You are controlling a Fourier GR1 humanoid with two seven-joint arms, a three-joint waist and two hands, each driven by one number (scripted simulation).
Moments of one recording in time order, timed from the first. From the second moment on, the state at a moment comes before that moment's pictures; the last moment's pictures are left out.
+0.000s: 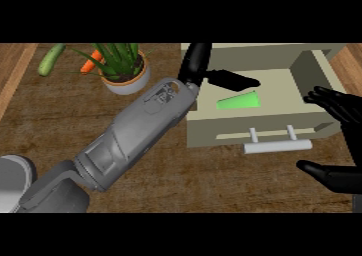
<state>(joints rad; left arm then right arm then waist) -1.26 0.00 -0.64 -0.52 0.64 0.51 -0.37 -0.13 -0.19 -0.19 -1.88 -0.23 0.35 -0.02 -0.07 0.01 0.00</state>
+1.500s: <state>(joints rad) -0.86 0.38 -0.42 -1.08 0.69 0.39 -0.23 -0.11 -0.30 0.10 -1.80 0.52 0.26 -0.09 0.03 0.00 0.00</state>
